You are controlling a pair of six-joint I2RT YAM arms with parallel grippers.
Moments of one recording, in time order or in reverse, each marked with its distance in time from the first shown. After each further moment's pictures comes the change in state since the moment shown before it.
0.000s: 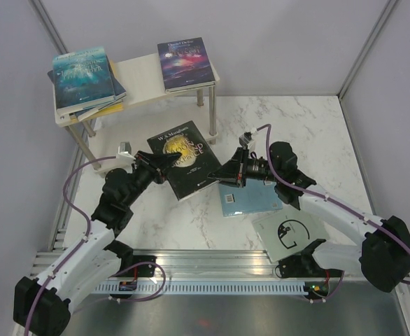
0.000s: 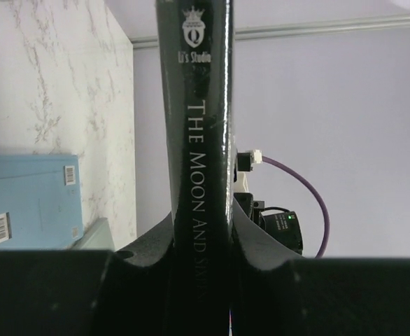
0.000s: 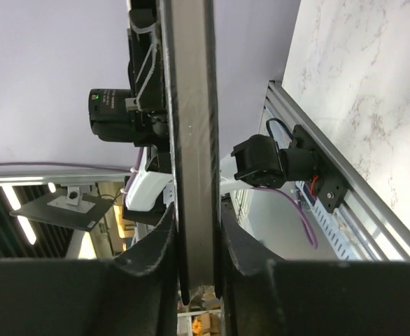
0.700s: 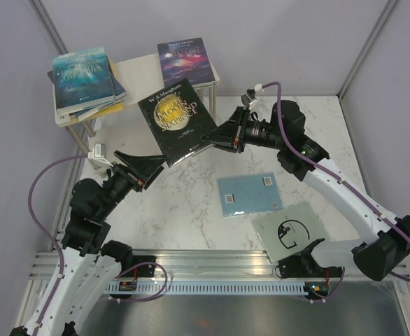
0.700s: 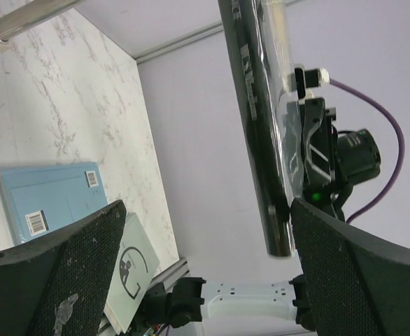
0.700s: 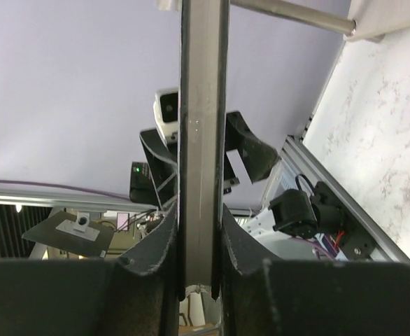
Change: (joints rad) left arm 0.100 -0.268 0.206 -0.451 0.105 0.237; right arm -0.008 0.080 0.539 -0.403 0.090 -0.101
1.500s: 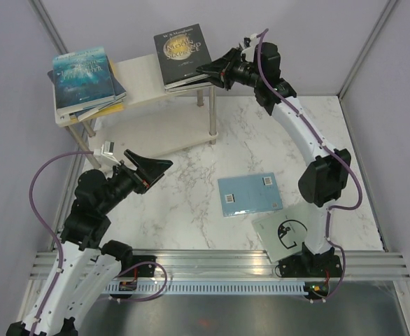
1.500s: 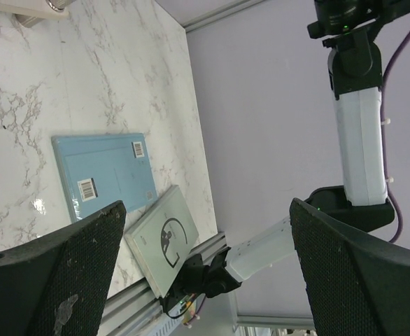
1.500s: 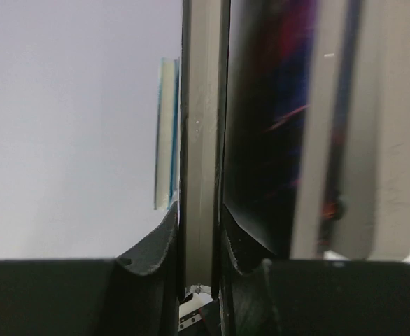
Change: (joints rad) left arm 0.005 0.039 0.067 -0.194 0.039 0.129; right arm -0.209 0.729 0.844 -0.050 0.024 0.082
